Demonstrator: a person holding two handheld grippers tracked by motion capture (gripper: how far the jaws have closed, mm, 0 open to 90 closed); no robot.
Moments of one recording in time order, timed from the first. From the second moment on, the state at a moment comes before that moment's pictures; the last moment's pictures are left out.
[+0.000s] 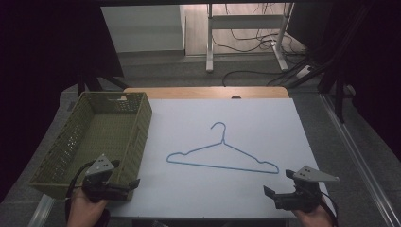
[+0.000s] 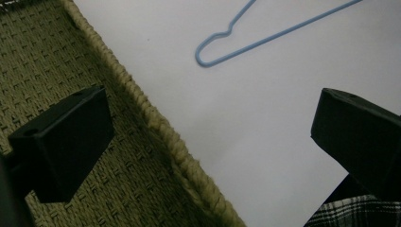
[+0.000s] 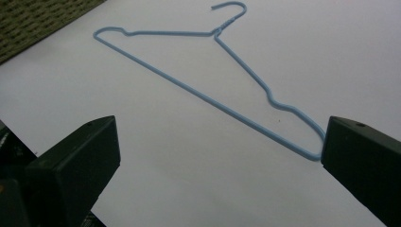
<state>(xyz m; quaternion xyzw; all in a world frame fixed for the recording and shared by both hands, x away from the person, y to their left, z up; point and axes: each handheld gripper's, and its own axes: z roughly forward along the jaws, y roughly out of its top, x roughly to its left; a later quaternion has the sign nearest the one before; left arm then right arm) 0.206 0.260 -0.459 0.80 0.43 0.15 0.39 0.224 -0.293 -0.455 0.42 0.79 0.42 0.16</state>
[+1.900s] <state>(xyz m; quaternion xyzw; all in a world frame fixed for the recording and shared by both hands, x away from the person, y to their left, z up) 0.216 0.259 -0.444 0.80 0.42 0.17 0.39 0.277 -0.264 -0.433 0.40 0.83 0.34 0.15</state>
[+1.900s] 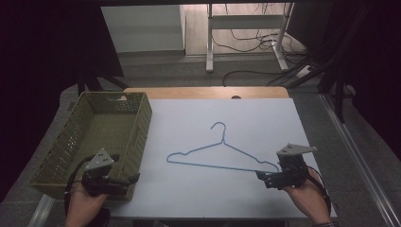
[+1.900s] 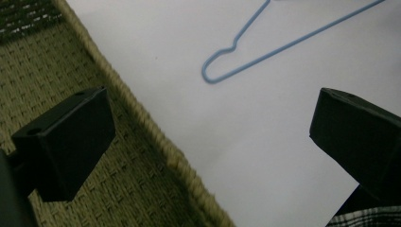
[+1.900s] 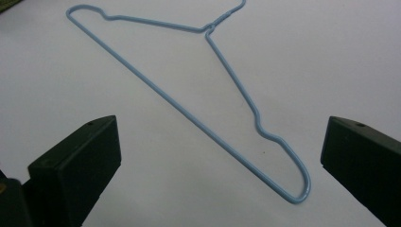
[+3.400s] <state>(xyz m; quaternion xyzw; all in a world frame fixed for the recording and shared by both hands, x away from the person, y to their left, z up) 0.279 0.135 -0.481 0.85 0.32 0.10 0.41 0.363 -0.223 -0.446 0.38 0.88 0.26 0.12</state>
